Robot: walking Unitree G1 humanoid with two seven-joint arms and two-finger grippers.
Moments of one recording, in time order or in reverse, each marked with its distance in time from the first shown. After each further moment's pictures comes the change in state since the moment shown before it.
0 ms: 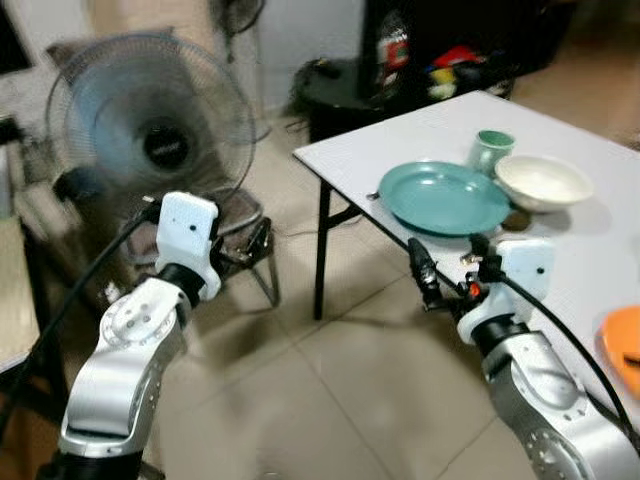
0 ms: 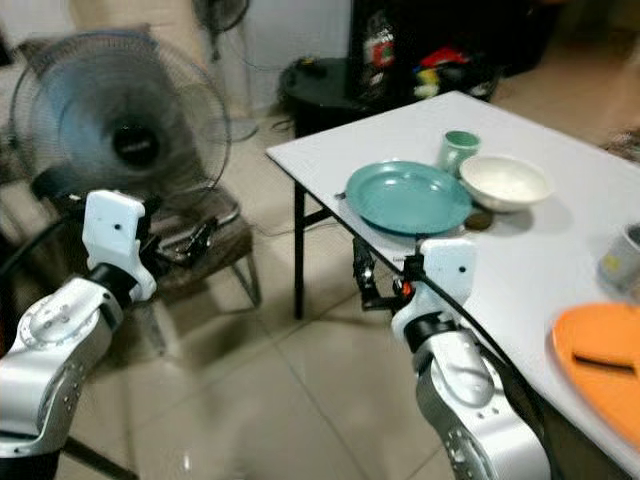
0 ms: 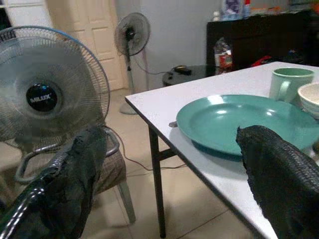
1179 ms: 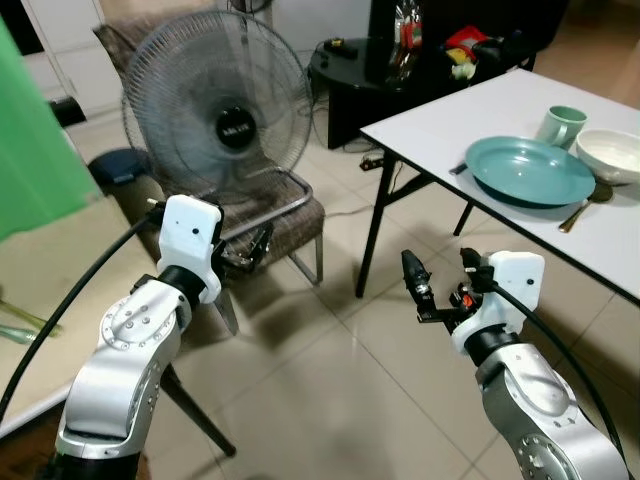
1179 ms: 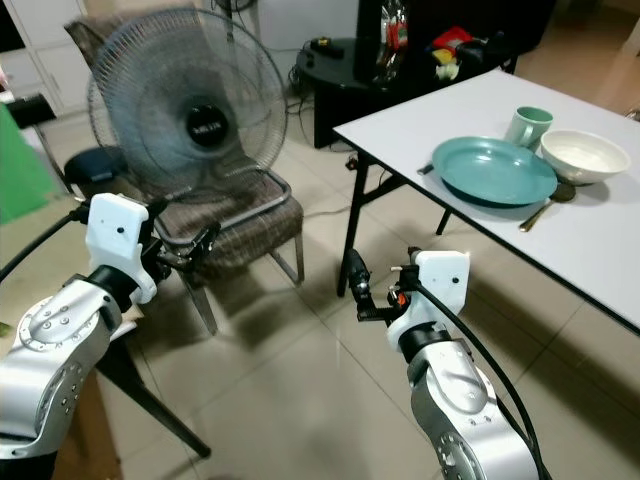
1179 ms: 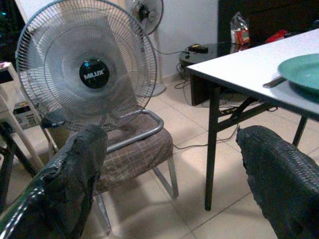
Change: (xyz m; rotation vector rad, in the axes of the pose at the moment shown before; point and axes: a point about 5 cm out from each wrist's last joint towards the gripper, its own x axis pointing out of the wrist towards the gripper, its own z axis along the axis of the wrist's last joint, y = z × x) left arm -0.001 0.000 -0.003 0.013 0.020 -0.022; right arm 0.000 0.003 -0.011 0.037 0.029 0.019
